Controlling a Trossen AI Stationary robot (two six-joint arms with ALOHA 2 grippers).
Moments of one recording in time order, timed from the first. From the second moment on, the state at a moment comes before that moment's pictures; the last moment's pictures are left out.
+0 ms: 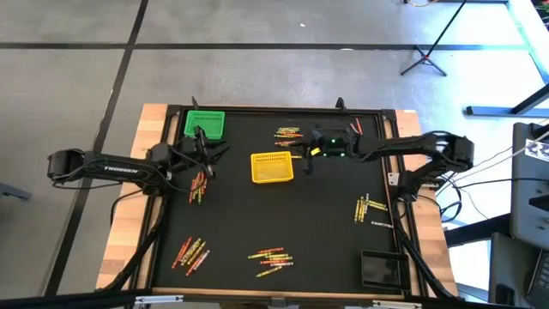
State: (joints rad) left arm 0.23 0.83 0.09 1.00 -0.14 0.03; right arm -0.30 1.50 0.75 0.37 -0.13 -0.08
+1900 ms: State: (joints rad) left arm 0.22 1.17 0.30 0.80 0.01 0.04; right arm -0.36 1.25 0.95 -0.51 0.26 -0.12
